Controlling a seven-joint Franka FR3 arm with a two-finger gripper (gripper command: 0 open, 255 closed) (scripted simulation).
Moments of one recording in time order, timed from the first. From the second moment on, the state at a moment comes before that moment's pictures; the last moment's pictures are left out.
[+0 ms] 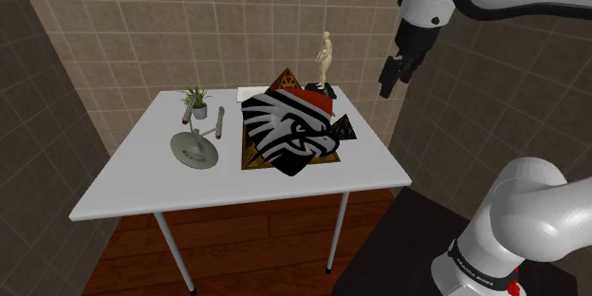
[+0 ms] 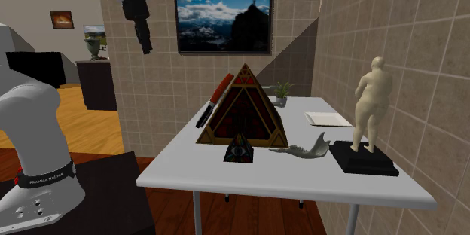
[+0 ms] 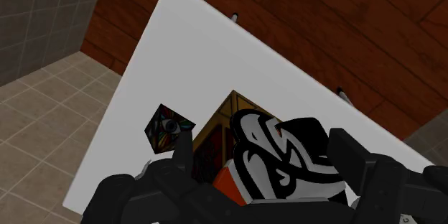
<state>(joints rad) 0.00 -0.83 0.07 -2.32 -0.11 1.63 0.12</state>
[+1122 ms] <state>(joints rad) -0.17 -0.64 0.00 -2.66 -0.21 2.38 0.33</state>
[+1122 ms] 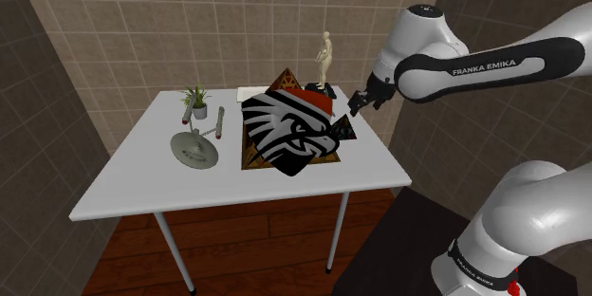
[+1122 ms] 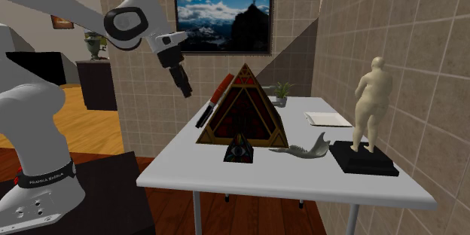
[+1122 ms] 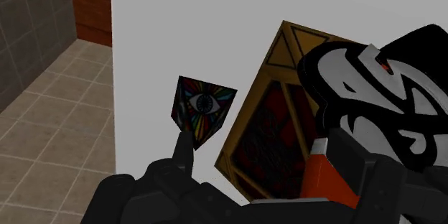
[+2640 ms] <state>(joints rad) -0.63 0.10 0.11 -2.41 -1.09 3.10 1.26</state>
